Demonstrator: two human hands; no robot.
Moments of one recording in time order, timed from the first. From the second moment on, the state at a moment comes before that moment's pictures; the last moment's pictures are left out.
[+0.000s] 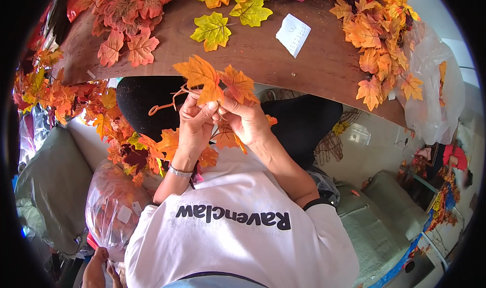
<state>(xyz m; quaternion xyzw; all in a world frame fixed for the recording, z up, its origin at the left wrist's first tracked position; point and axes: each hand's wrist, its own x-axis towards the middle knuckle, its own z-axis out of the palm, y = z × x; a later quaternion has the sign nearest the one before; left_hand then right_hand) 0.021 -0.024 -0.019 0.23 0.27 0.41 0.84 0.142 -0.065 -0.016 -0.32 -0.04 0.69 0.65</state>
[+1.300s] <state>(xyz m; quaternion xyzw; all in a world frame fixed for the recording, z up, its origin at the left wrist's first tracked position) 0.012 -0.016 -0.011 0.26 0.24 0.40 0.84 0.137 -0.096 -0.042 -0.14 0.02 0.73 0.67</state>
